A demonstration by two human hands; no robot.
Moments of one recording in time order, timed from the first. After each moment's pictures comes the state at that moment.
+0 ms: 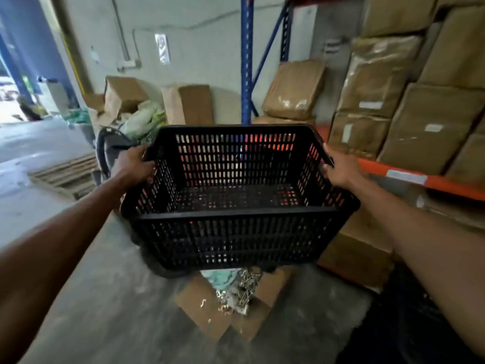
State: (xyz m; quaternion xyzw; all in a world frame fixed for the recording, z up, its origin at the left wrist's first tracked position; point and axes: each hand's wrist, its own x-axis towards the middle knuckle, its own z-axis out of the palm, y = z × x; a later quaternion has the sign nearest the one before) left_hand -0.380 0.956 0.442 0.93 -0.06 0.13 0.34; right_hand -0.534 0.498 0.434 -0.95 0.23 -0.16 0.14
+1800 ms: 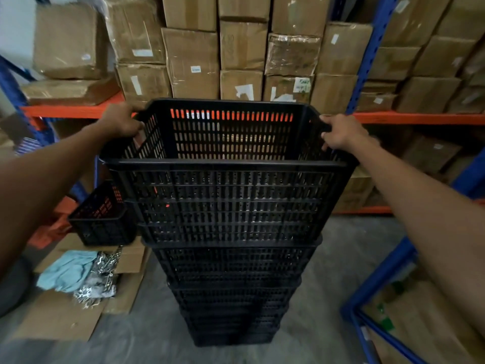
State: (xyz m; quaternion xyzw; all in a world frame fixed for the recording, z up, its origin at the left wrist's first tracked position) left_hand -0.703 0.454 0.447 0.87 -0.43 0.05 0.22; right_hand -1.129 0.211 0.442 -0.82 0.54 -0.15 0.11
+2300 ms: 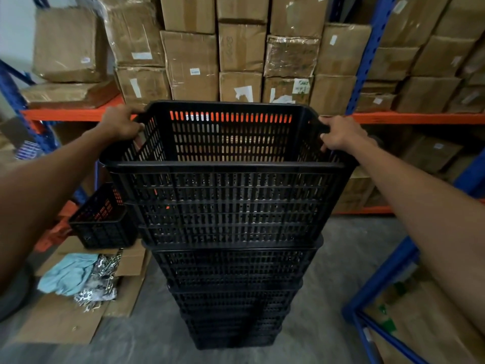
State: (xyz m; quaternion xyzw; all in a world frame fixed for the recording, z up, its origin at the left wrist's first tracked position) left_hand -0.705 0.451 0.448 0.87 -0.43 0.07 0.23; right_hand -1.127 0.205 0.444 -0.82 0.56 -0.13 0.07
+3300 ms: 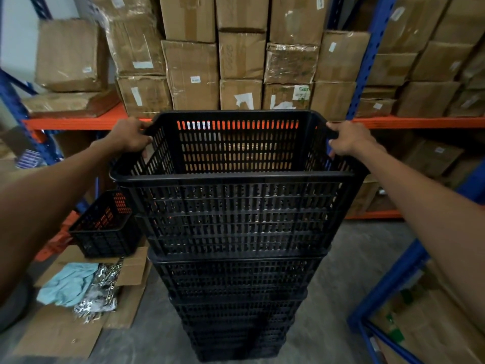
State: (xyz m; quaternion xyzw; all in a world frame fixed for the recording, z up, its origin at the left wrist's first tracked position) left_hand -0.687 0.433 0.434 0.86 -0.48 0.06 0.17; right_hand -1.134 0.209 0.450 -0.80 0.57 -0.15 0.09
